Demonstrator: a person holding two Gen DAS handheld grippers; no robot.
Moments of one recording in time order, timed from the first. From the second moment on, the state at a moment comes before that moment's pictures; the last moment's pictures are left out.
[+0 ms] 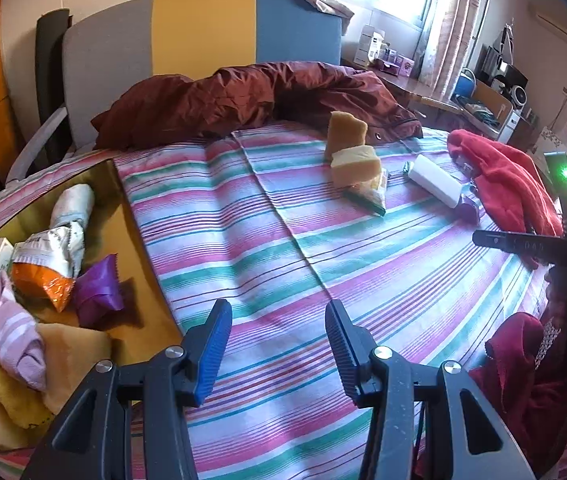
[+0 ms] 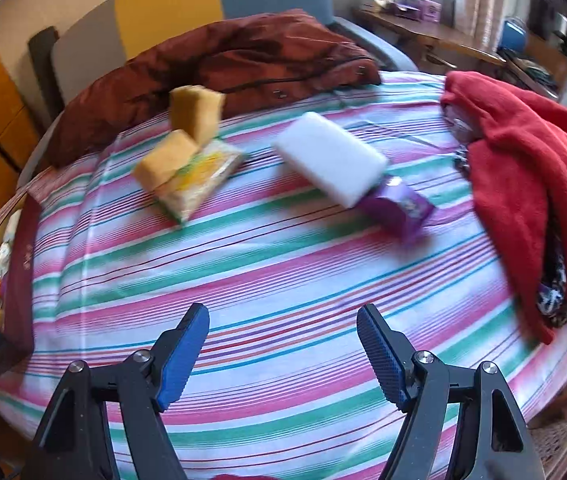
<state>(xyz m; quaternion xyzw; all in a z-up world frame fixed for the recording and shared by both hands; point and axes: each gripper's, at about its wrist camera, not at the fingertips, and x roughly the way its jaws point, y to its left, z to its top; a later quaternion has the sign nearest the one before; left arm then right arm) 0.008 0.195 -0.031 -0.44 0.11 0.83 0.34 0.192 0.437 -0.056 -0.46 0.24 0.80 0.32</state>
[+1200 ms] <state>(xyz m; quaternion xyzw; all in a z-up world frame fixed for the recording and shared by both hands) -0.004 0.344 -0.033 -0.49 0.12 0.73 0.46 0.192 0.556 -0.107 -0.52 0.16 0.80 0.26</state>
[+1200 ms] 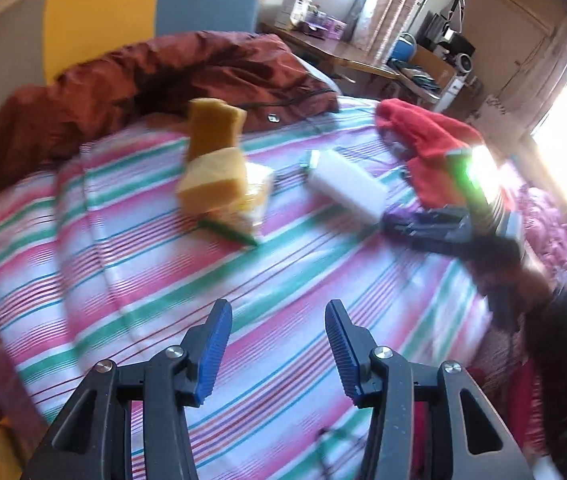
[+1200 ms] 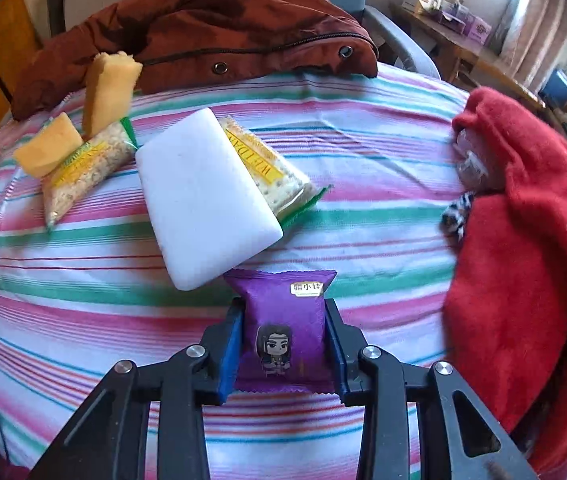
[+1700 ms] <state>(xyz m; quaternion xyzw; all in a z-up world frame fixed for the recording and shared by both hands) -0.025 0.472 -0.078 -0.61 0.02 0.65 0.45 0.208 0.562 -0.099 -0.51 0.16 0.79 0.31</state>
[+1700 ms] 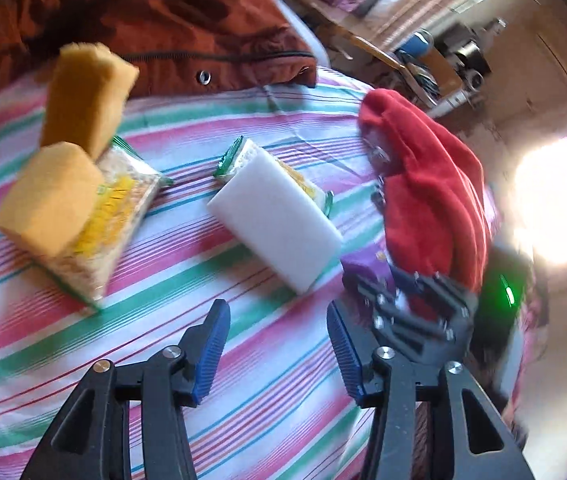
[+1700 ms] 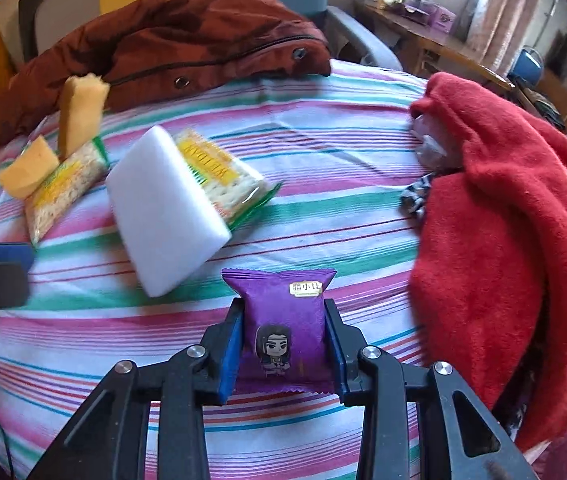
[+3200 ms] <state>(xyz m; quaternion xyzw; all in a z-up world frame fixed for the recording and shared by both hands) -0.007 0.435 -0.050 -0.47 0.10 0.78 0.39 0.196 0.545 -0.094 -0.48 0.11 0.83 0.26</state>
